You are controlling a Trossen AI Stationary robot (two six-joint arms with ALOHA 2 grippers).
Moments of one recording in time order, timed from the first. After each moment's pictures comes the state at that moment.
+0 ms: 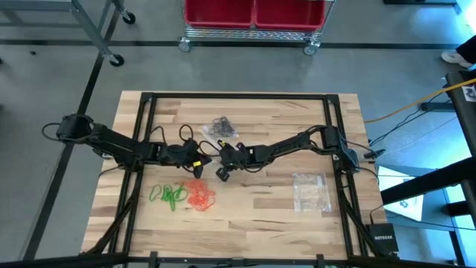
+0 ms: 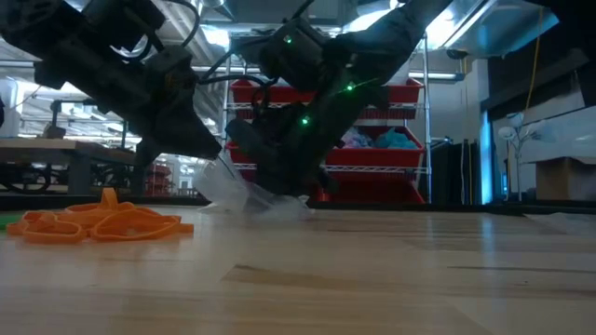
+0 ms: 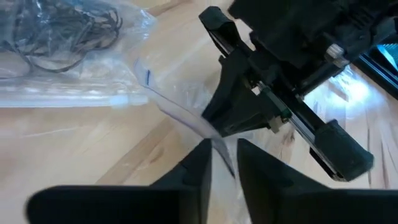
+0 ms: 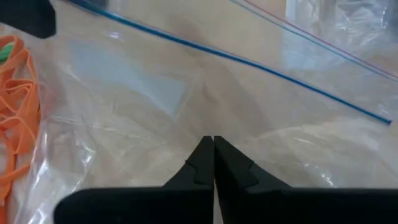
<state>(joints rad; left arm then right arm) -0.10 1.25 0.35 0.36 -0.30 -0.70 0.04 2.16 1.35 -0.04 0.21 0.60</state>
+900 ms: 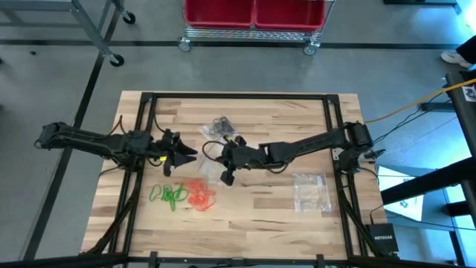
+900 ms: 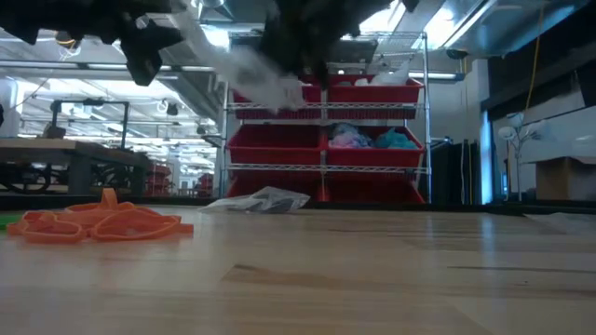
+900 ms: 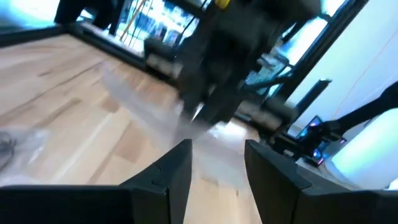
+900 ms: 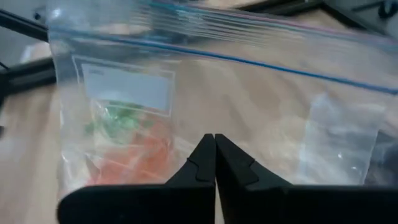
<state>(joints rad) -0.10 0.65 0.35 0.18 -0.08 -0.49 0.15 1.86 1.35 -0.05 0.28 0.35</state>
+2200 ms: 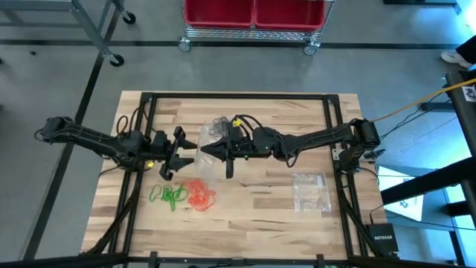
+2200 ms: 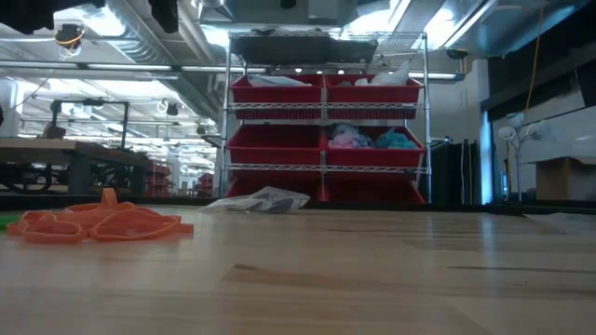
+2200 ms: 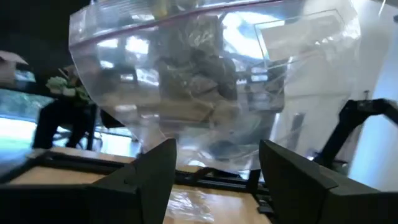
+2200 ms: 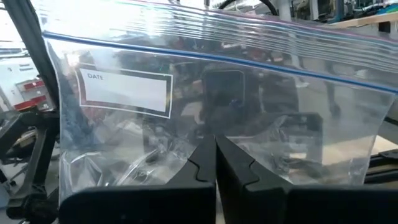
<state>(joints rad) -0.19 0.80 0.36 0.70 -0.12 -0.15 0.10 1.78 1.35 0.52 0.04 0.29</state>
